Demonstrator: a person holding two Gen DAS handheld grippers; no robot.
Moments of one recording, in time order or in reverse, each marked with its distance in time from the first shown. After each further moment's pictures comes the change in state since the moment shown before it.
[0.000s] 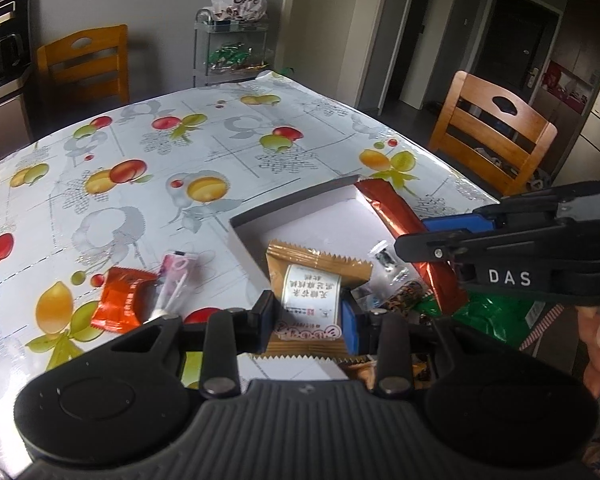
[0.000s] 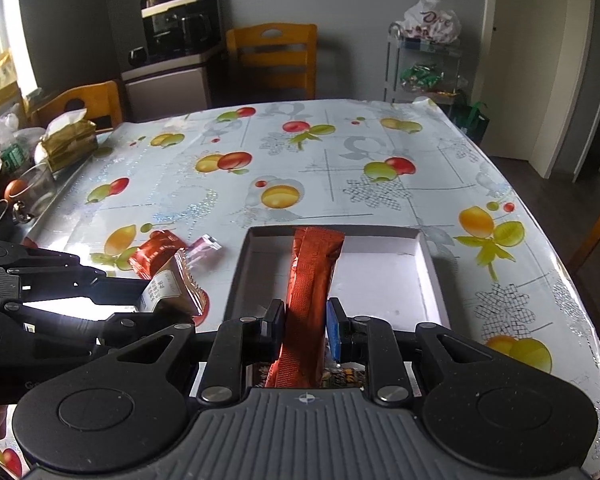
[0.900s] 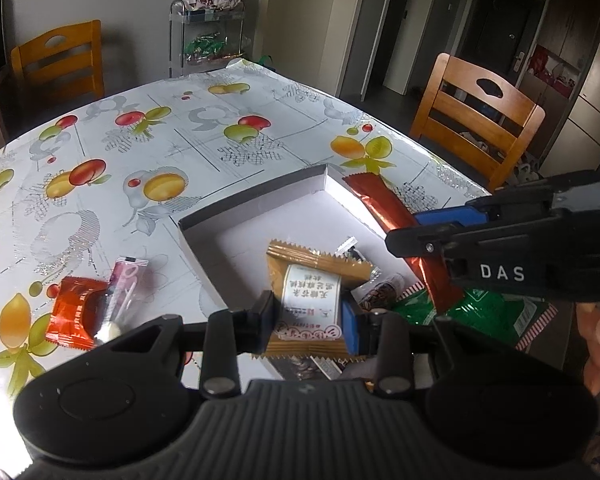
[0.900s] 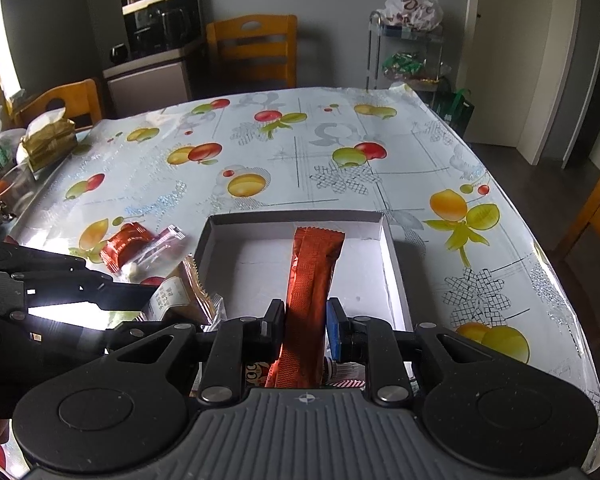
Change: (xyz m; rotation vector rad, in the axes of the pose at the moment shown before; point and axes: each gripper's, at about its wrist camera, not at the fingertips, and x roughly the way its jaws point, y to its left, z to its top) left arm 0.035 -0.028 0.009 0.031 0.042 -0.038; right arm 0.005 -0.033 -0.005 0.023 0.029 -0.024
